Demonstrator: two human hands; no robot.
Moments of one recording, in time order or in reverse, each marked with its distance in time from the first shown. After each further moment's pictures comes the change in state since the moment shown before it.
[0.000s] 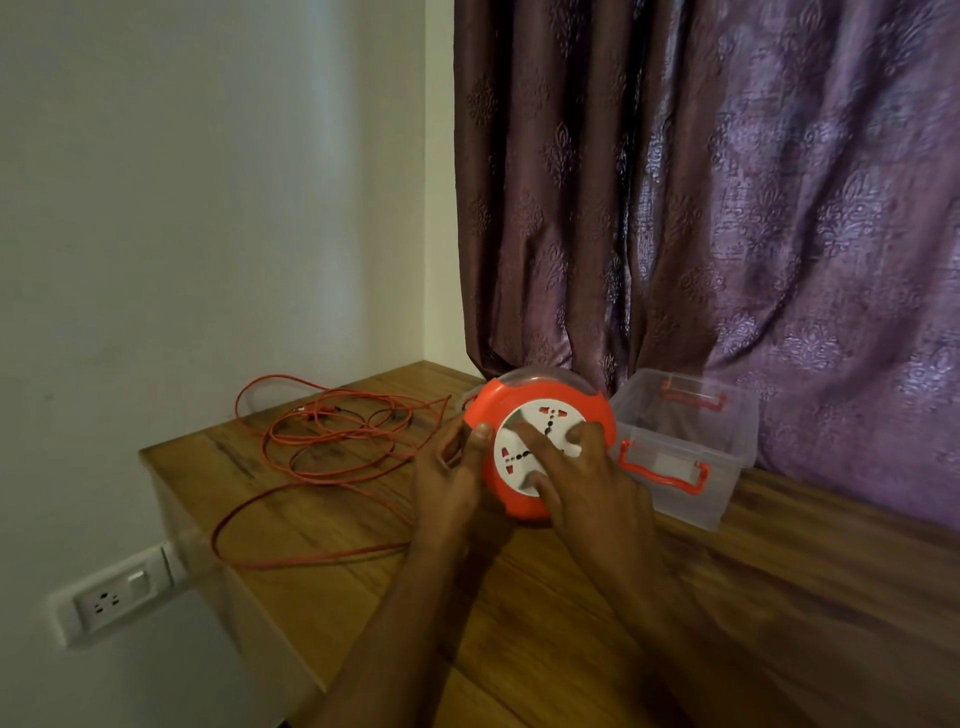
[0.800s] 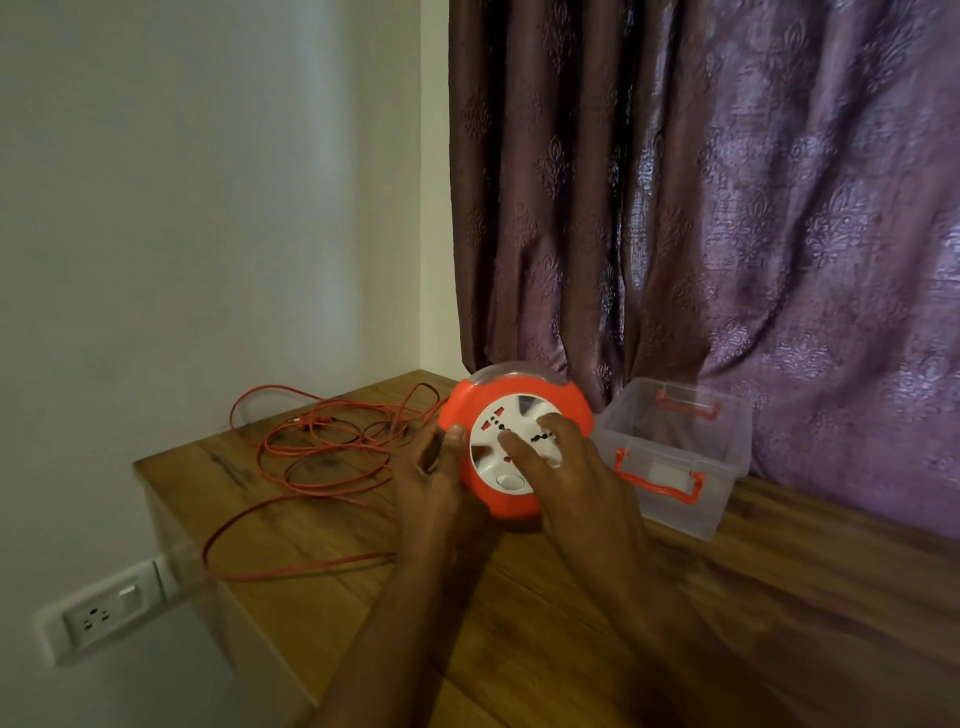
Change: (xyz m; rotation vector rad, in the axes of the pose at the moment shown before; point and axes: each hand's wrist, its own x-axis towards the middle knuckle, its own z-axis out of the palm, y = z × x) left_hand 0.001 0.010 -0.003 -0.057 0.085 -0.017; right_hand 0.007 -0.010 -0.006 -0.024 0.207 -0.146
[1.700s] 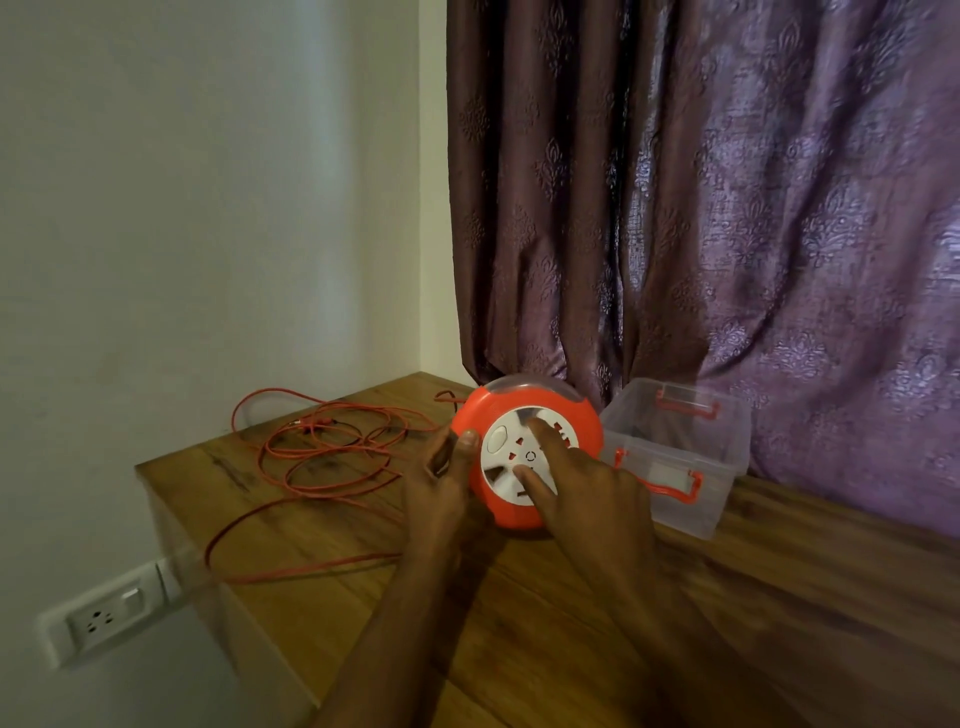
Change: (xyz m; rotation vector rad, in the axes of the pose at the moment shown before) left_hand -0.002 -0.004 0.003 0.025 -0.037 -0.028; right_hand 0.005 -0.001 -0.013 0.047 -0.159 0.209
